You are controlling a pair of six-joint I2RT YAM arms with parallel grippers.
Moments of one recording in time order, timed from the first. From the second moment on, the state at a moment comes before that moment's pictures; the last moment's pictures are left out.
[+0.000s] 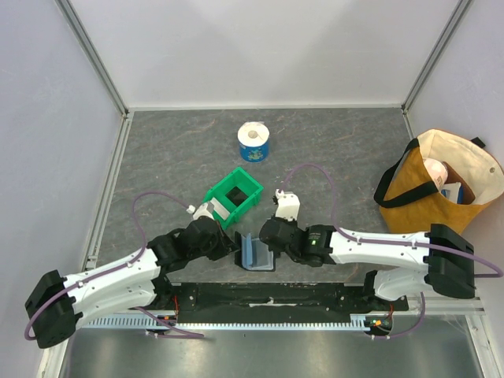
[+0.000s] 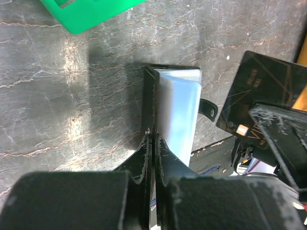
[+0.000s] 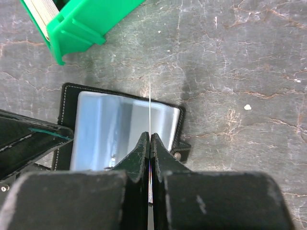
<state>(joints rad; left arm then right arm) -0.92 0.83 0.39 -0.31 -0.09 -1.19 1.25 1.35 0.84 -0.41 0.57 0.96</state>
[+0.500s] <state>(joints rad) -0.94 0.81 0.22 -0.28 -0.12 -1.24 1.25 1.30 0.81 -0.40 0.54 0.99</state>
